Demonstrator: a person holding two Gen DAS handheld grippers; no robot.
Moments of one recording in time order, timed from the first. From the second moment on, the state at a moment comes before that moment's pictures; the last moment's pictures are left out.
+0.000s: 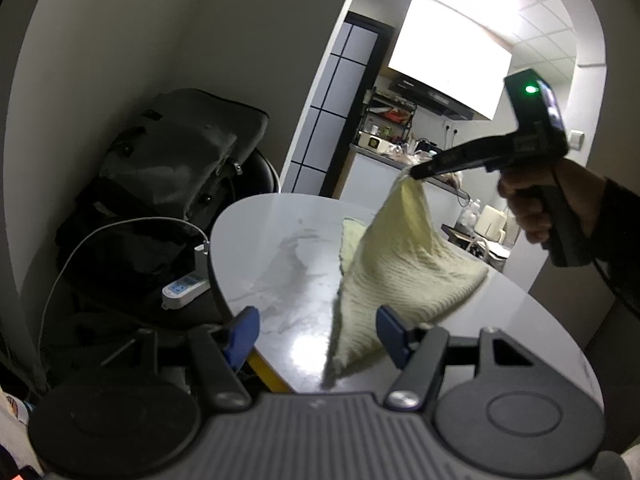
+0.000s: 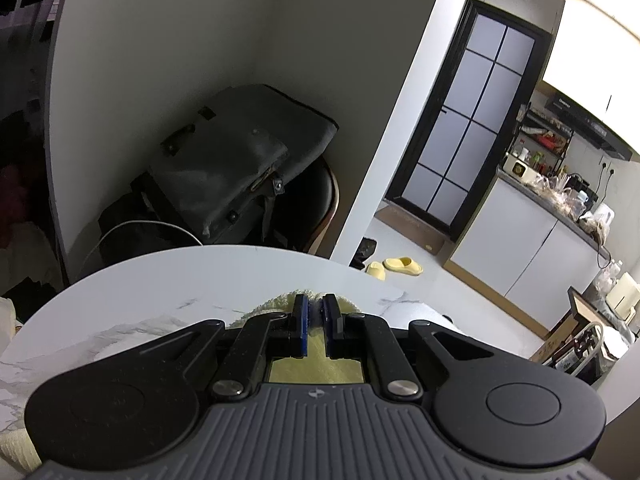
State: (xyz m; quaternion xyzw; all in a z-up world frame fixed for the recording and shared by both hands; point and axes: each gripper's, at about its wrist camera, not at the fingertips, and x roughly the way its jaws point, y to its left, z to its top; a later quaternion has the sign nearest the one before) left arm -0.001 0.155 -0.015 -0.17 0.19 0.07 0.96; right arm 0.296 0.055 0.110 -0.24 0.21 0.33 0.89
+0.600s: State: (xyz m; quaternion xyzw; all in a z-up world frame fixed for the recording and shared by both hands) left arm 0.011 0.144 -0.018 -0.13 0.20 0.03 0.97; right arm 0.315 0.065 0.083 -0.23 0.26 0.31 0.88
